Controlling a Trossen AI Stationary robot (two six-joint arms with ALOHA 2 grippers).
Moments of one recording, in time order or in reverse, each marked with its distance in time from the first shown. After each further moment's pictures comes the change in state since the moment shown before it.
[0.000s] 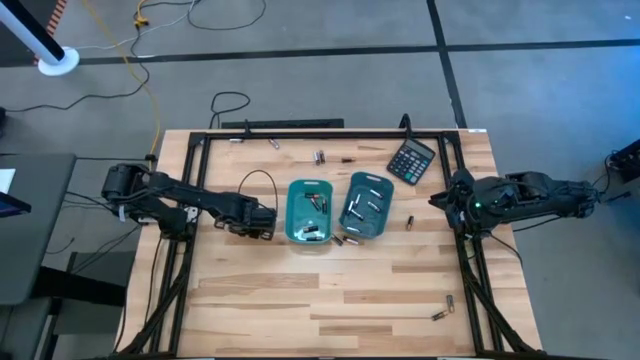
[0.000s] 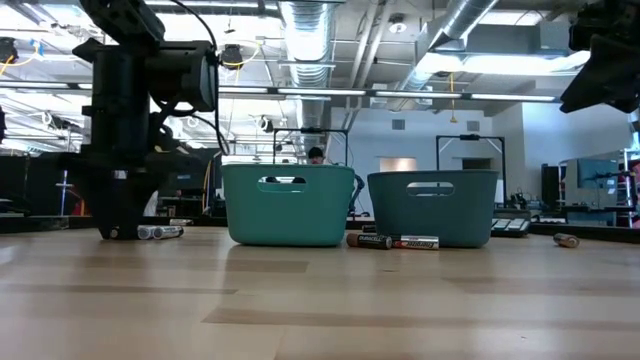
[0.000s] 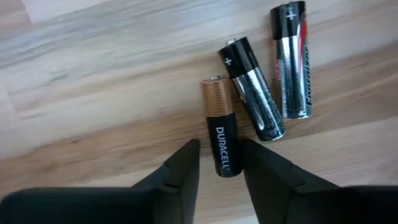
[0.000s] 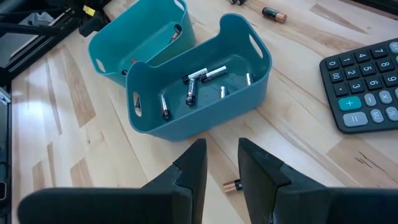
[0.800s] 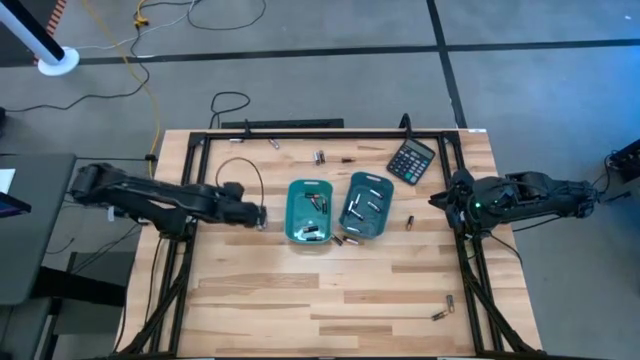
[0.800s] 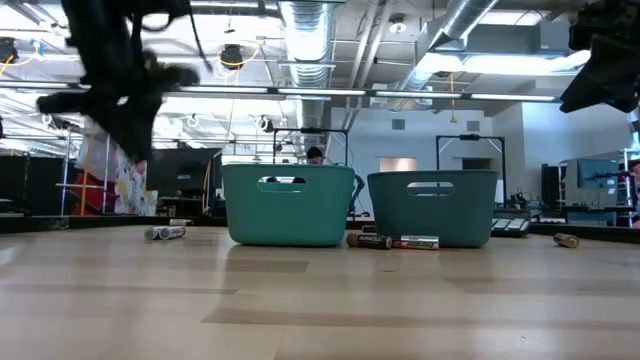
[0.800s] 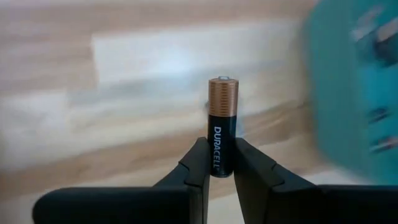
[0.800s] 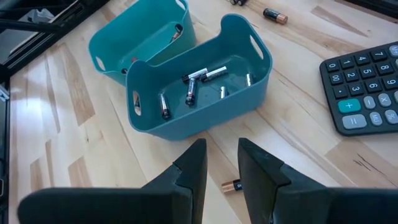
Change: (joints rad) left arm -0.093 -0.332 0.101 -0.207 -0.240 -0.165; right arm 0.000 0.000 0.000 0.000 0.000 -0.018
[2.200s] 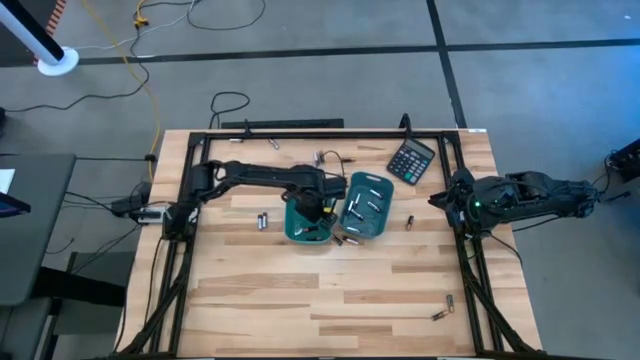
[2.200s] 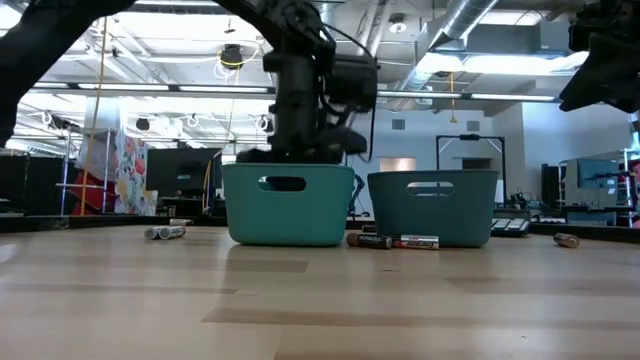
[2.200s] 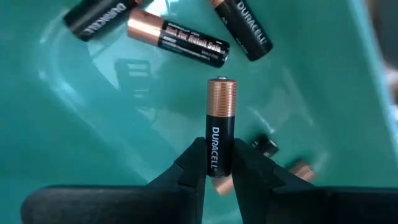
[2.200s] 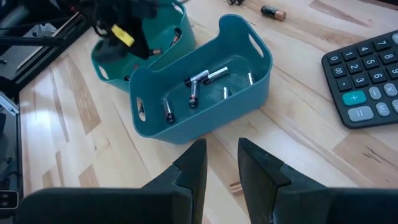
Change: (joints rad) left arm 0.264 0.970 0.869 -0.096 0.439 0.746; right arm 0.000 0.000 0.001 0.007 0.000 0.072
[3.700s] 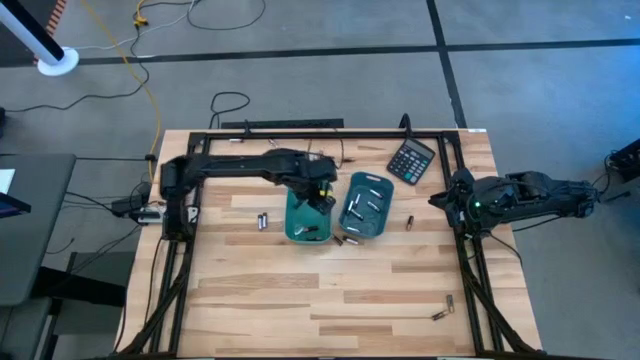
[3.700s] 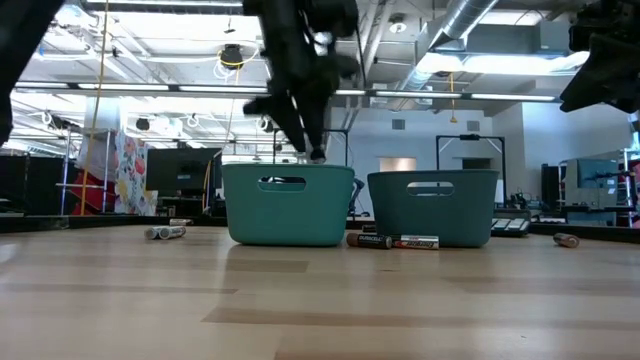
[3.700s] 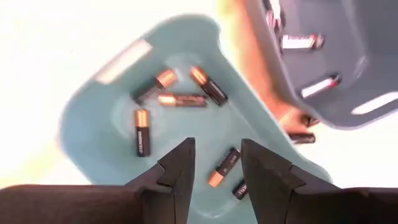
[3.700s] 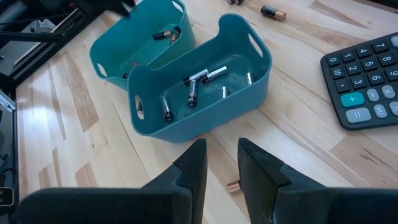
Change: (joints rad) left arm 0.005 -0.234 -0.001 0.045 -0.149 0.085; right arm 0.000 0.000 0.000 -0.004 0.000 -0.019
